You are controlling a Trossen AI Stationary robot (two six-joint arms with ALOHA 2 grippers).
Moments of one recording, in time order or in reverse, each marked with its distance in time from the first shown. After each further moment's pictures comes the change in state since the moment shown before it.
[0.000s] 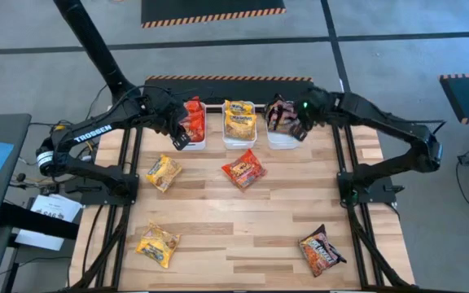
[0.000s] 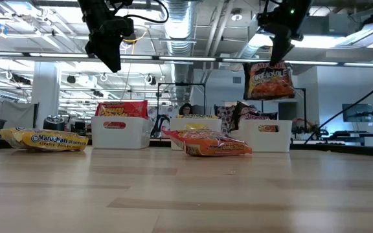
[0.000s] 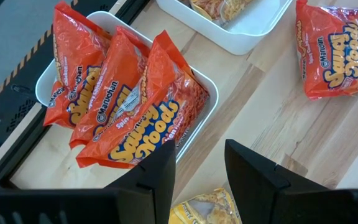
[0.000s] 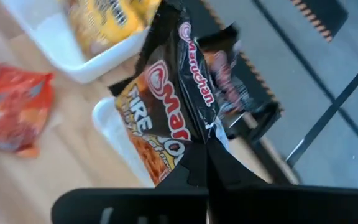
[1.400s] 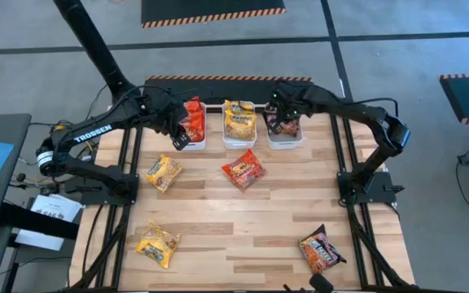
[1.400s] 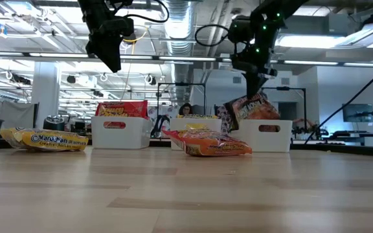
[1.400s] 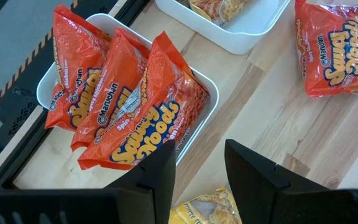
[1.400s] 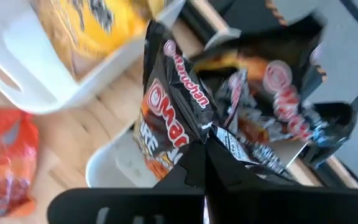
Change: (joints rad) left arm 0.000 0.000 0.000 0.001 -0.001 0.019; right arm -0.129 0.361 0.072 0.149 -0.153 0.049
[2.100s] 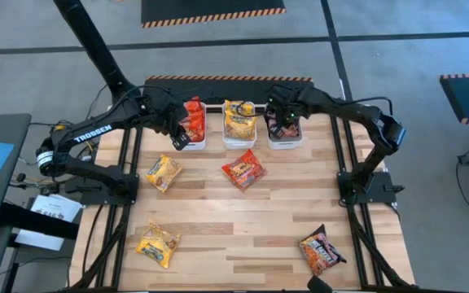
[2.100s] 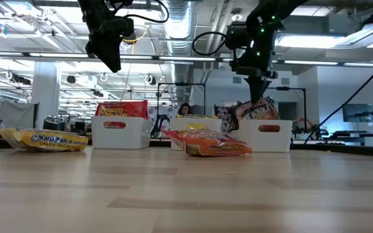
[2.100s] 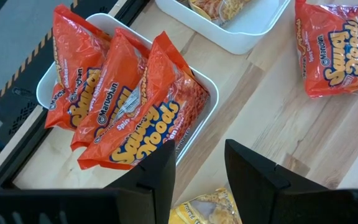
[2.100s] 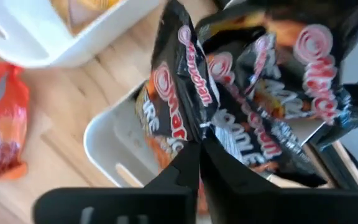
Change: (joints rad) left arm 0.000 0.000 0.000 -0.001 0.000 -0.003; right arm 0.026 0.044 0.024 -0.107 0.003 -0.026
